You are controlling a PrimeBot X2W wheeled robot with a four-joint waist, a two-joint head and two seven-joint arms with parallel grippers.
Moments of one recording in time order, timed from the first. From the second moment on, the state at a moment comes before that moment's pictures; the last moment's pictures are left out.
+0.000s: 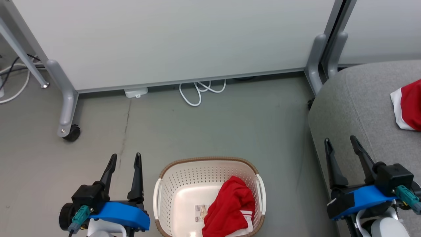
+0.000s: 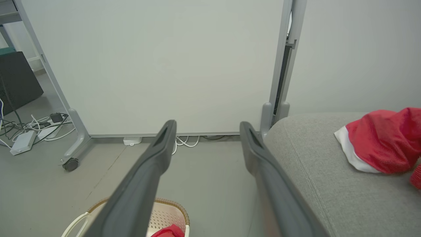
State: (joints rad) left arm -0.11 0.07 -0.09 0.36 -0.25 -0.13 -0.26; right arm -0.10 -0.05 -0.07 0.13 0.08 0.13 -0.12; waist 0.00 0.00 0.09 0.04
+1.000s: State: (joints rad) left arm -0.56 0.12 -0.34 0.66 -0.29 -0.13 -0.26; right arm -0.39 -0.05 0.07 -0.04 0.09 0.13 -0.16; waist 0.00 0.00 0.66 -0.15
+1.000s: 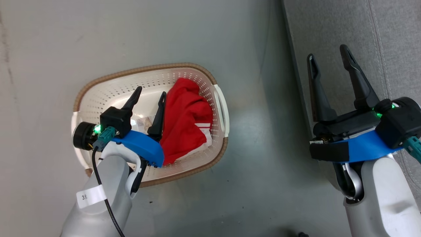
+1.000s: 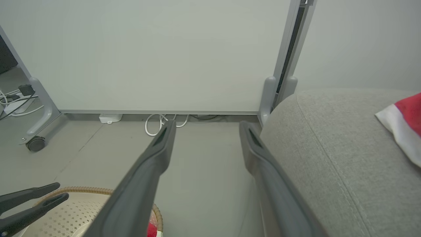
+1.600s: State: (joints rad) left arm -0.70 0.23 -0.59 0.93 -0.39 -0.13 -0.26; right arm -0.42 -0.05 0.12 -0.01 0.16 0.13 -0.24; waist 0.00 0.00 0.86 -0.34
